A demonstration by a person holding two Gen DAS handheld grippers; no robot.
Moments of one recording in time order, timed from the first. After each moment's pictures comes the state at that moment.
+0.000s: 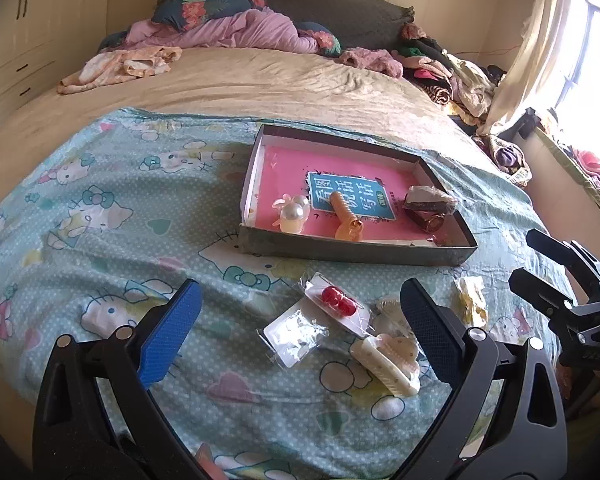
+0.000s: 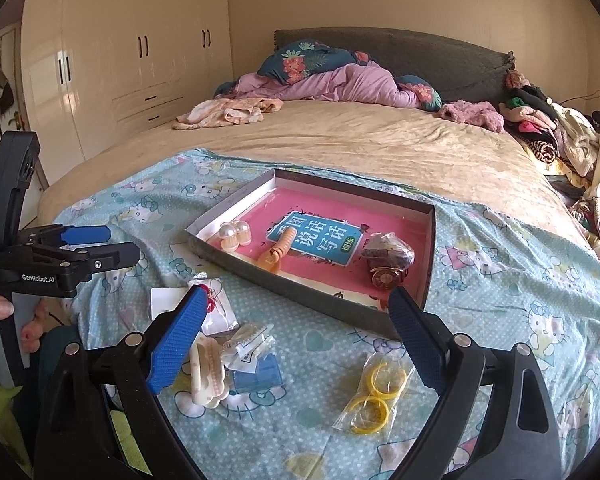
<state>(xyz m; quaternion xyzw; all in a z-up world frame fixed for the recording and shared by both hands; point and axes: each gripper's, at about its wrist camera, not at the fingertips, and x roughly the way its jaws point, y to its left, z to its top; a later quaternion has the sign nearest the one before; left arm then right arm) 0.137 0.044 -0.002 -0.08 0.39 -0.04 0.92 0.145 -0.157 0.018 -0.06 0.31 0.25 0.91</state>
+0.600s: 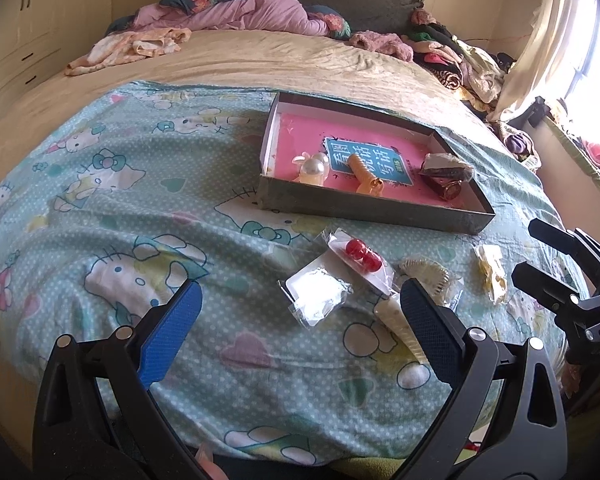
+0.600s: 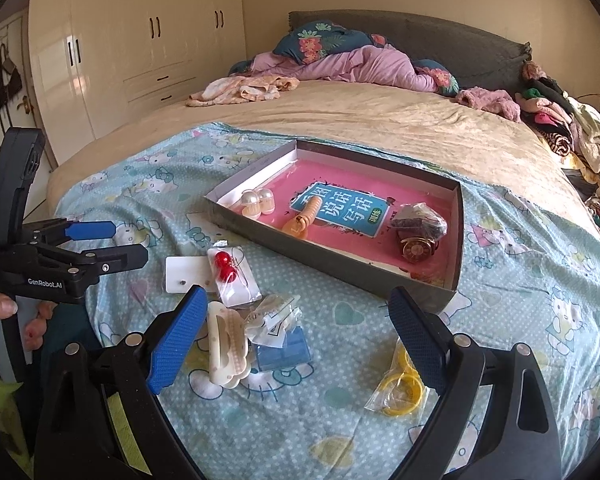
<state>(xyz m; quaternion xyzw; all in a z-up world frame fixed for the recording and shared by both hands) 0.120 0.052 -0.030 -0.08 0.42 -0.03 0.91 0.136 -0.139 -0.004 -0.07 0.34 0.27 0.90</state>
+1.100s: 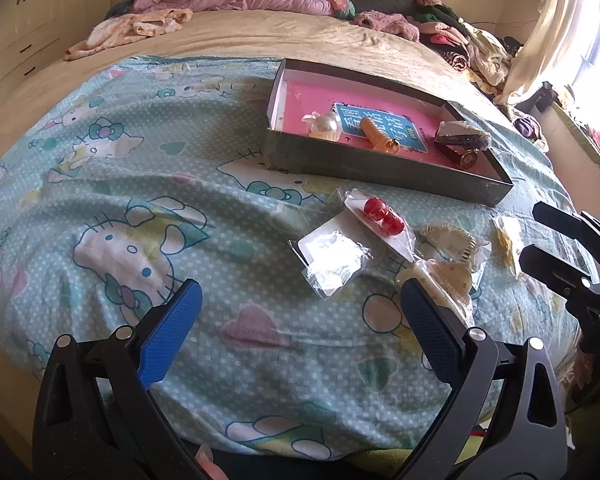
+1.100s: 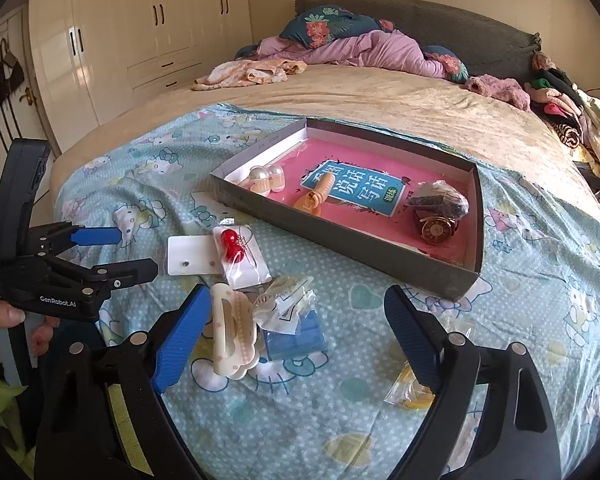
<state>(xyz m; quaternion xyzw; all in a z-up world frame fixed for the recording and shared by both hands) 0.121 0.053 -0.058 -0.07 0.45 -0.02 0.89 0.139 -0.129 -0.024 -0.08 0.37 0.28 0.88</state>
